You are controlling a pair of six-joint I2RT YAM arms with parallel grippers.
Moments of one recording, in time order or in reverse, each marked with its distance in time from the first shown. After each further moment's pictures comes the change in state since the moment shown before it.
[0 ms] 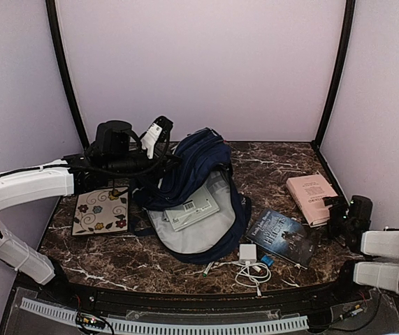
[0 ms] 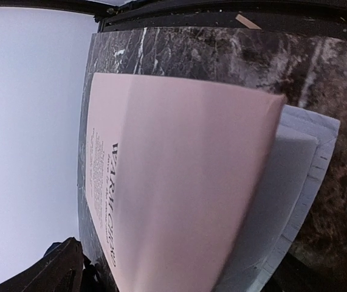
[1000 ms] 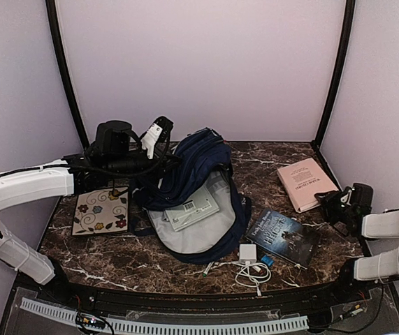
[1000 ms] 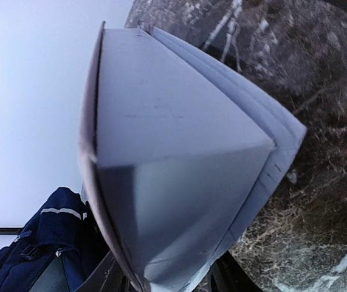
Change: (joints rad) left arm 0.000 0.000 0.000 0.000 0.000 0.011; right arm -0.040 0.205 0.147 0.072 -0.321 -0.200
